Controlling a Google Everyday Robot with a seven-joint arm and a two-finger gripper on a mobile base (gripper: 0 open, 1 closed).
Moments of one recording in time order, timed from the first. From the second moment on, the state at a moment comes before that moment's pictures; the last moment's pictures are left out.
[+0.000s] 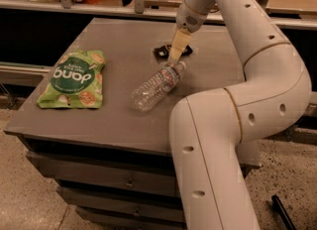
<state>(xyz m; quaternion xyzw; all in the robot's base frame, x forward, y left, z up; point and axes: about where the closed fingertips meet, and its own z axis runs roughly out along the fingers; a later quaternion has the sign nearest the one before) 0.760 -0.074 0.846 -0.64 0.74 0.10 0.18</state>
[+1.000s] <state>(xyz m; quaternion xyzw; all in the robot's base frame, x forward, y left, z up) 0.763 -0.062 0.832 -0.64 0.74 0.10 0.17</state>
